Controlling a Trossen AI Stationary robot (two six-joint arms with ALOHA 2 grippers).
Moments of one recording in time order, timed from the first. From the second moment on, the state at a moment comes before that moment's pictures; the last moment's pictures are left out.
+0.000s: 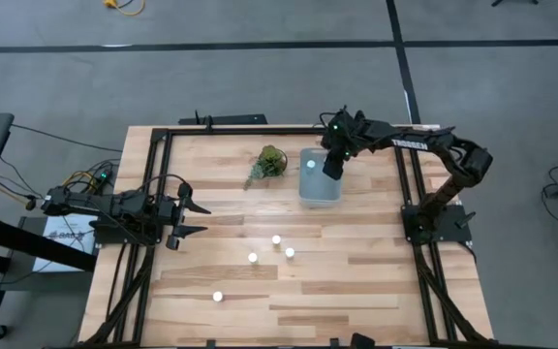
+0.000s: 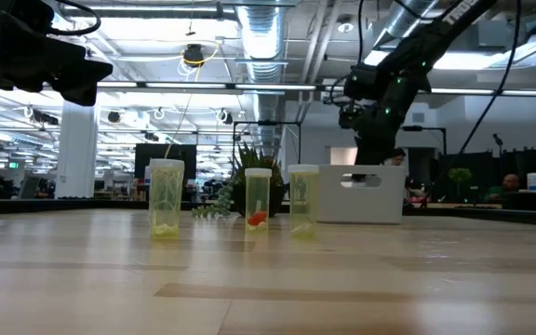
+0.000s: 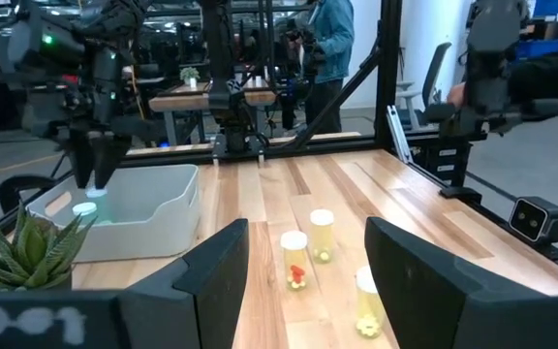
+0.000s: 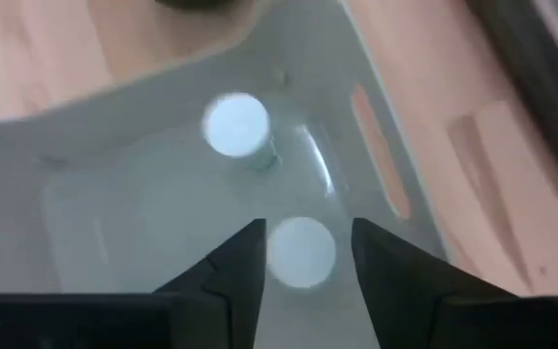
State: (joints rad) left arm -0.17 0.02 0.02 0.01 -0.03 0.04; right arm -0.64 1.59 1.01 -0.50 -0.18 -0.26
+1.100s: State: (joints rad) left arm -0.17 0.02 0.02 0.01 -0.03 0.04; right arm 0.27 1.66 1.03 -0.29 0.08 0.13
